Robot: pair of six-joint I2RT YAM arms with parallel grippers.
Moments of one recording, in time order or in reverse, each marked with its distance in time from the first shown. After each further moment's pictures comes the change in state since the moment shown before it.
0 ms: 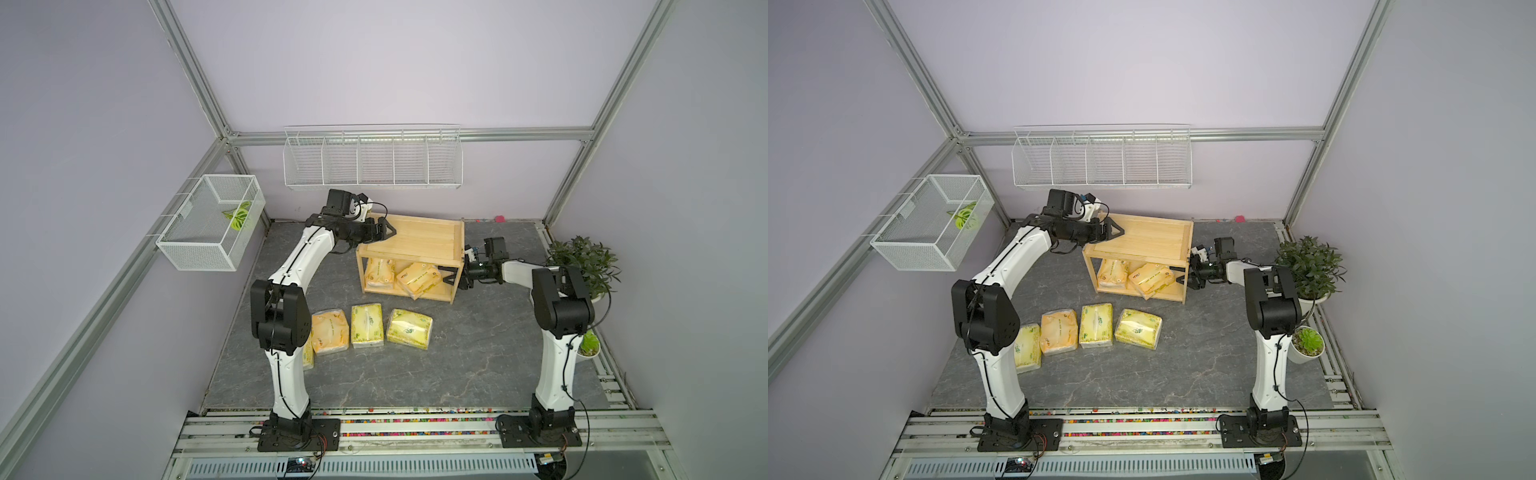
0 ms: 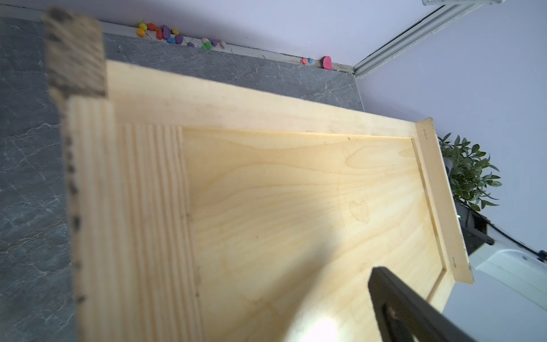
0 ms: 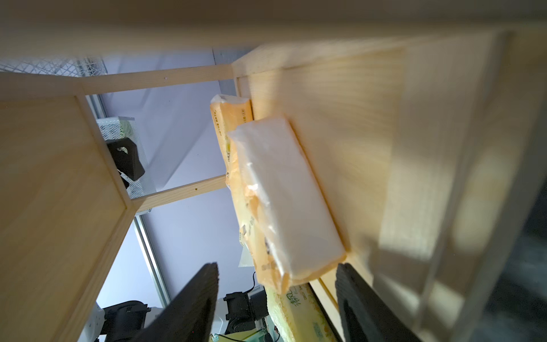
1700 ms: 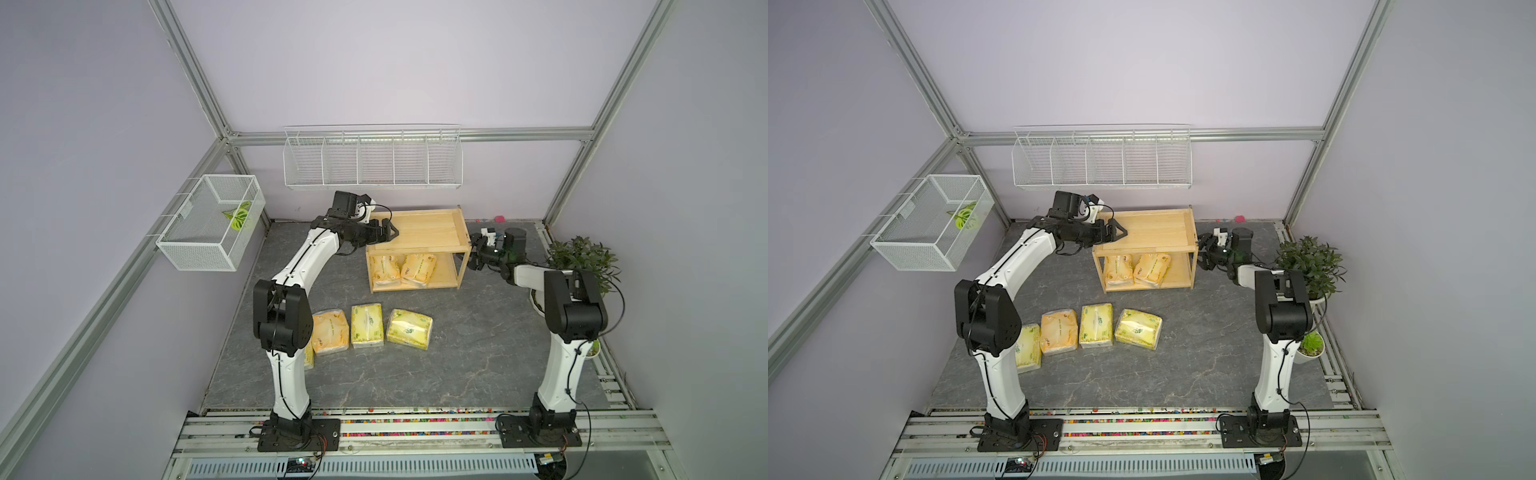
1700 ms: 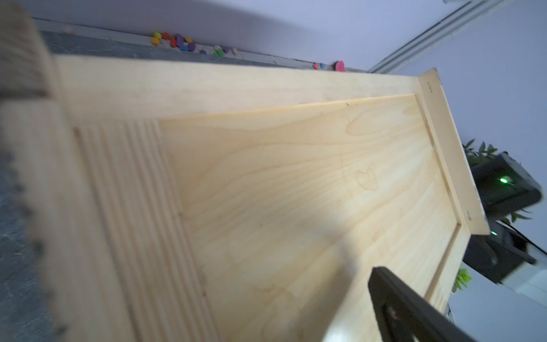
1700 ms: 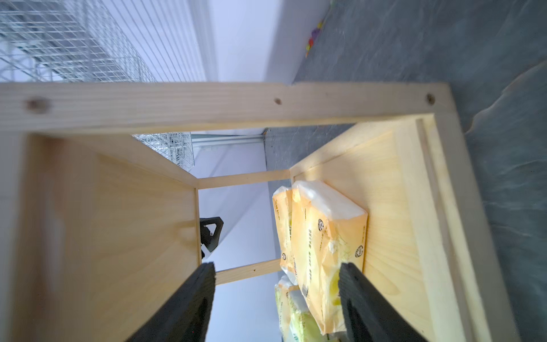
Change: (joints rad) left arm -0.032 -0.023 -0.034 0.051 -0.142 -0.039; right arm -0.092 -0.130 -0.101 0.510 0.208 0.408
